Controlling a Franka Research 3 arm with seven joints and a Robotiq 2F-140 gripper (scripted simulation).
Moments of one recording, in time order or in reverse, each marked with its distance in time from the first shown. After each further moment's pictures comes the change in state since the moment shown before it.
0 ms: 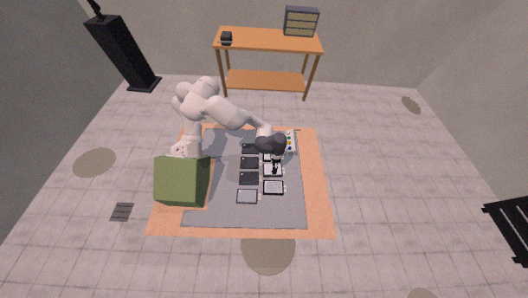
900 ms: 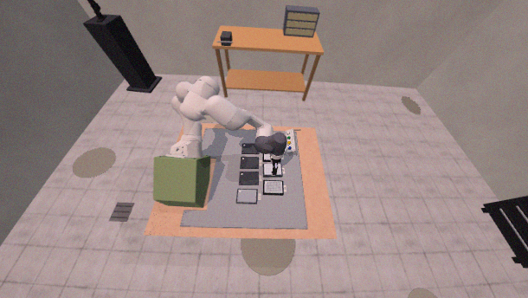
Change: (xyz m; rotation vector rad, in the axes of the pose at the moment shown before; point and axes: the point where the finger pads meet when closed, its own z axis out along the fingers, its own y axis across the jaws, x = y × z) arm 0.000 0.000 0.000 0.000 0.000 0.000
